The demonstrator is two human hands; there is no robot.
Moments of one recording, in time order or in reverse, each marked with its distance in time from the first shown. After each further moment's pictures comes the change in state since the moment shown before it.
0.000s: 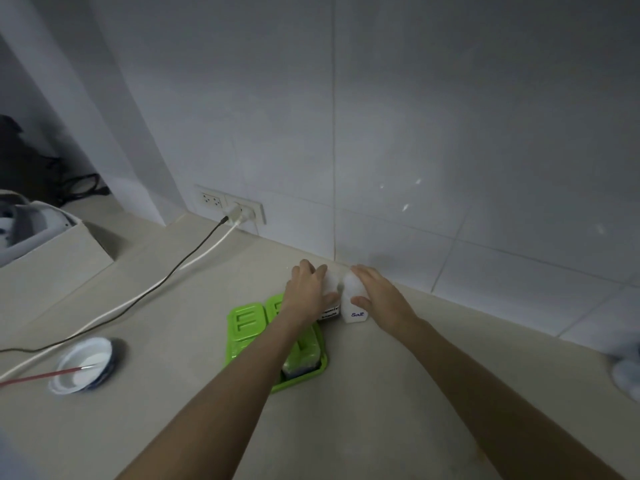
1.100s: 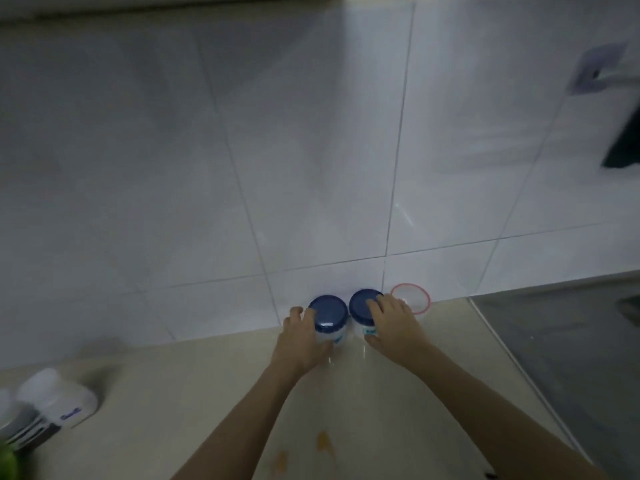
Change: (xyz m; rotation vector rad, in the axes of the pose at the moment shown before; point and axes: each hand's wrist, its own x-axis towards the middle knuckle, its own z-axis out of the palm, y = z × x) left_hand -0.078 0.451 0.174 -0.128 -0.256 0.458; right_hand -0.354 0.327 -0.233 -0.558 0.183 0.553
